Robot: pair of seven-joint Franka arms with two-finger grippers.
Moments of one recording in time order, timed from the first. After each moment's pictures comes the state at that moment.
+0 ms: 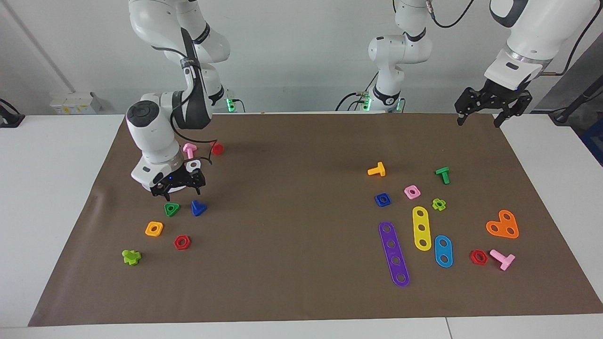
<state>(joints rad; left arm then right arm) -0.08 -0.01 0.05 -1.54 0.02 1.54 0.15 0.03 0.19 0.02 -2.06 -0.05 2.31 -0.18</state>
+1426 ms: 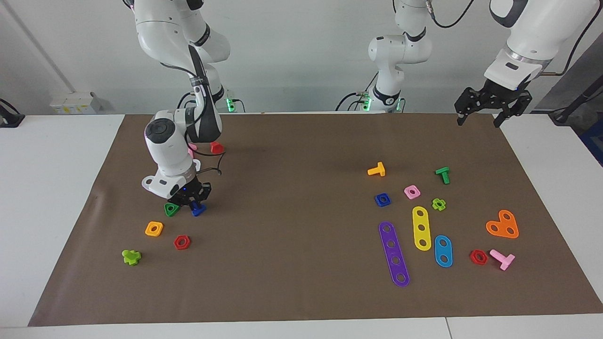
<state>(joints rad) -0.08 -0.01 0.05 -1.54 0.02 1.54 0.15 0.05 0.25 0.02 -2.10 -0.05 2.42 -0.20</state>
